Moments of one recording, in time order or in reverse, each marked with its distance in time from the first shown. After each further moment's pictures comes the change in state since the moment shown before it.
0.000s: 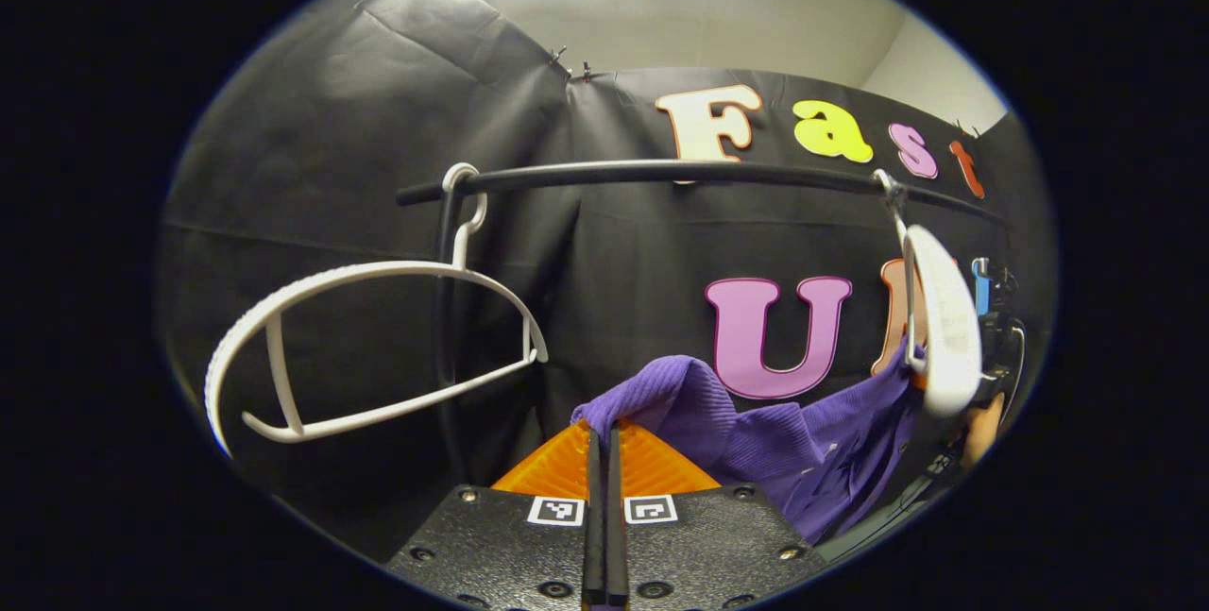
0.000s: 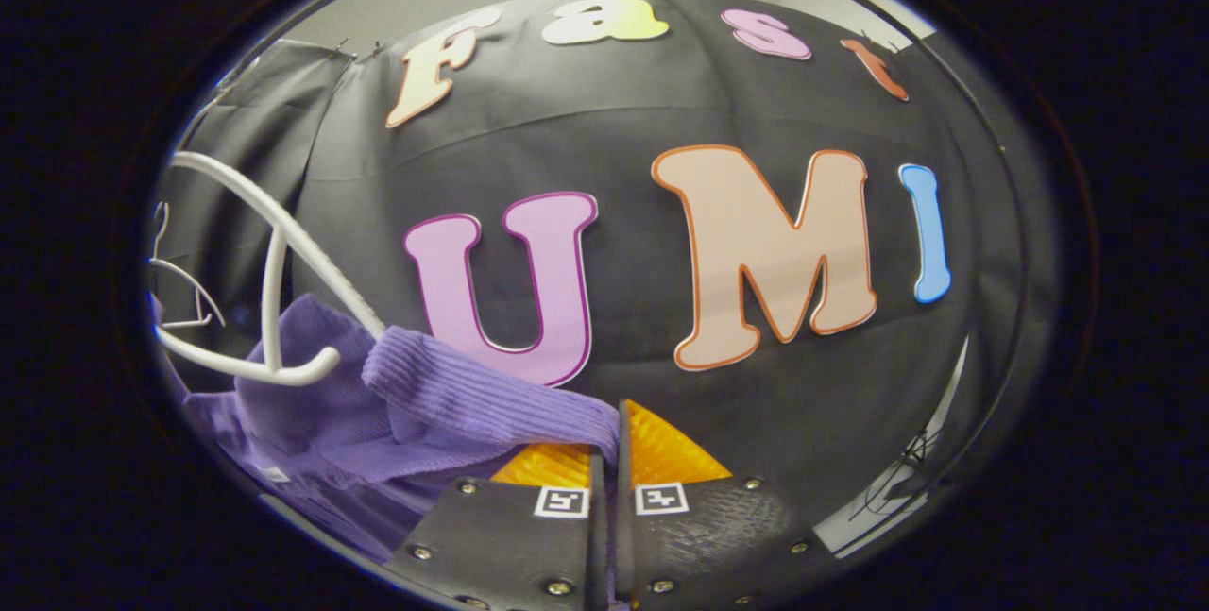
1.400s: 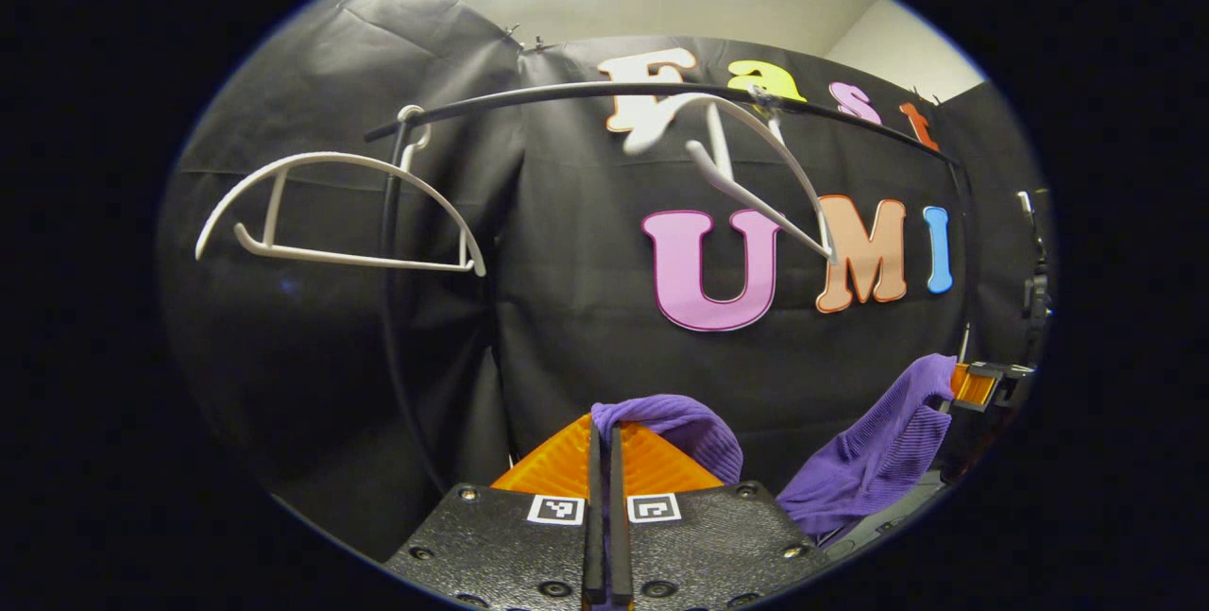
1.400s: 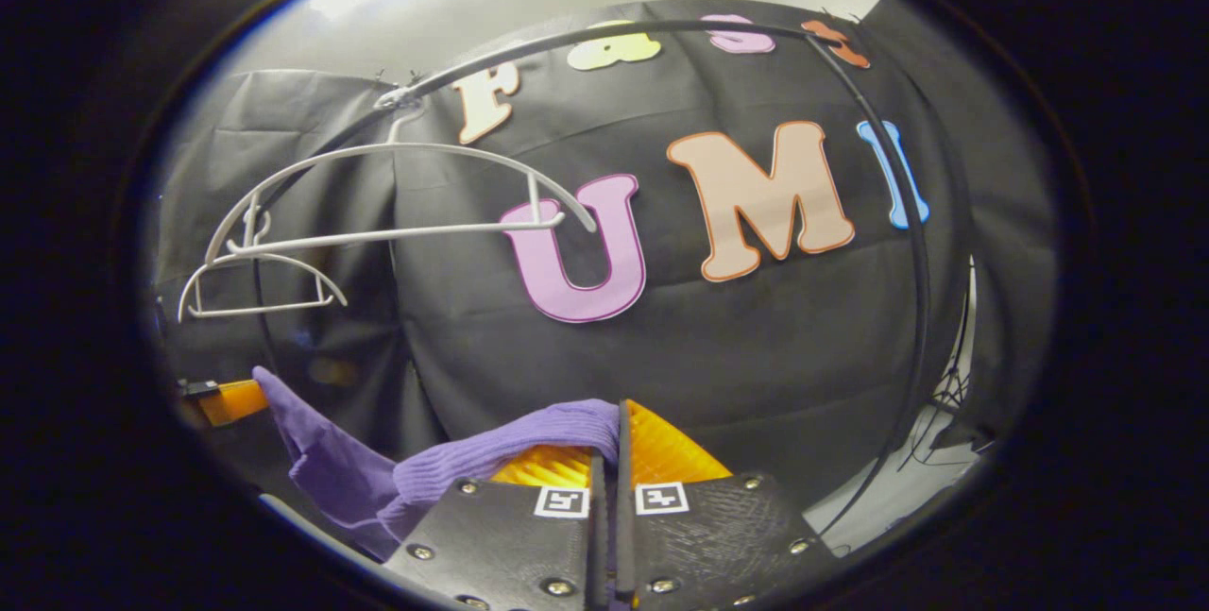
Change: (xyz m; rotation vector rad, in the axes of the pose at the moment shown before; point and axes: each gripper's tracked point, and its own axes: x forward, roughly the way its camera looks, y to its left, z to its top) left arm -0.062 -0.083 -0.086 0.047 0.078 -0.118; right arm -0.209 0.033 -0.067 0.111 0.009 0.139
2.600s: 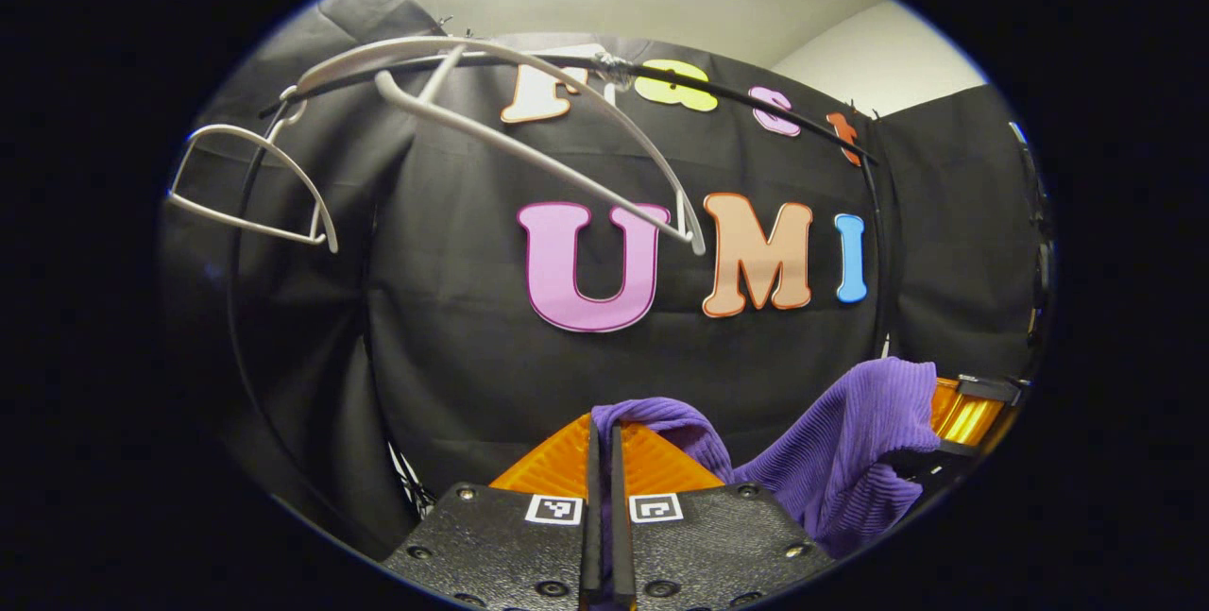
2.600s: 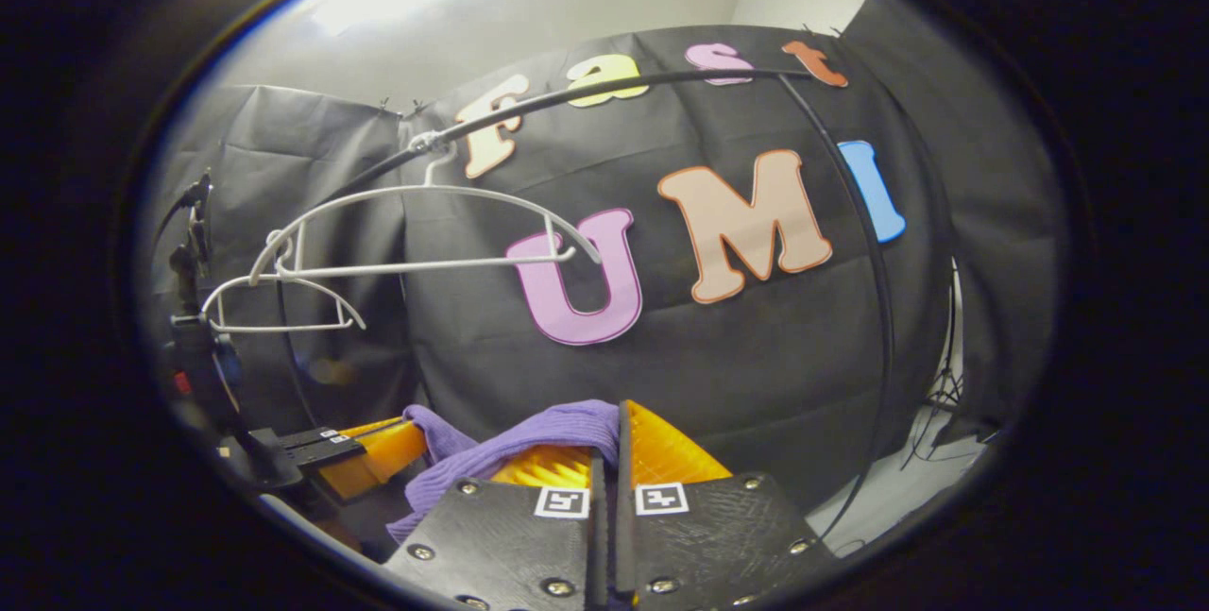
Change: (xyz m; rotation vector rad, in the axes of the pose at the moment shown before) left arm 0.032 -0.146 -0.037 -0.056 -0.021 -0.258; right arm -0.041 -0.005 -0.011 0.048 -0.078 -0.035
